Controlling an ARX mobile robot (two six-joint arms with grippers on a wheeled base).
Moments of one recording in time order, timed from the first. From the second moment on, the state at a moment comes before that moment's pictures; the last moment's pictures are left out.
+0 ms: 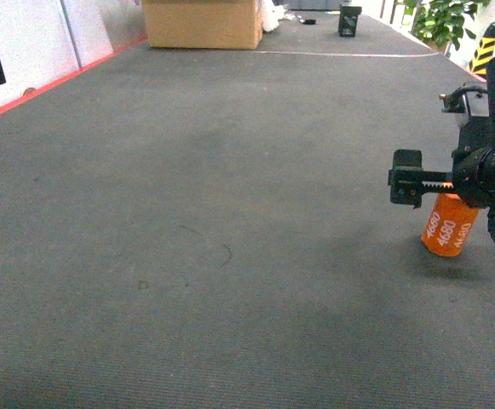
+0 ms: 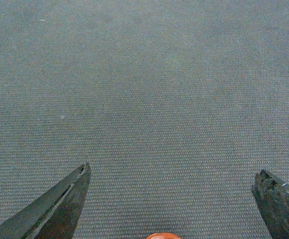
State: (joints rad) left arm -0.30 1.35 0.52 0.76 -0.71 0.05; right arm 0.13 2.10 1.14 0.40 0.24 0.16
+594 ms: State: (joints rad) left arm -0.30 1.35 0.52 0.76 -0.71 0.05; right arm 0.13 2.03 1.09 0.37 0.24 0.16
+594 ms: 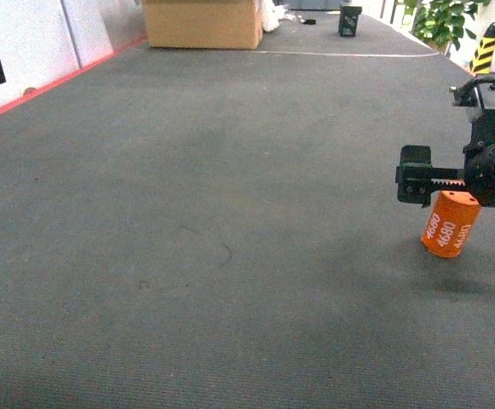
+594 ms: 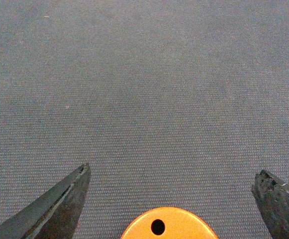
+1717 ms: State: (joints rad) left arm -0.30 1.35 0.52 0.76 -0.71 0.05; right arm 0.14 2.11 1.12 0.36 0.25 0.17
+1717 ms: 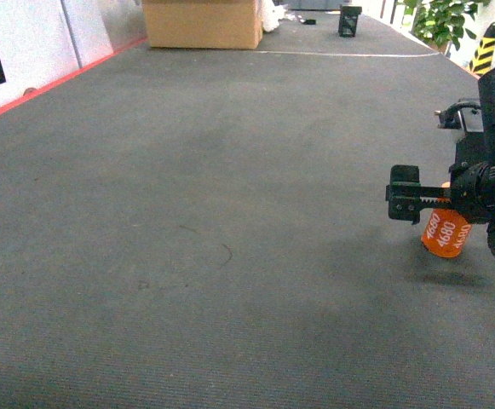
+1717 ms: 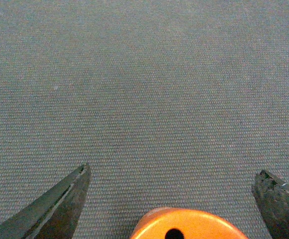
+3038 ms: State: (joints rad) left arm -0.30 1.35 0.52 0.76 -0.71 0.05; right arm 0.14 2.13 1.14 0.36 0.28 0.16
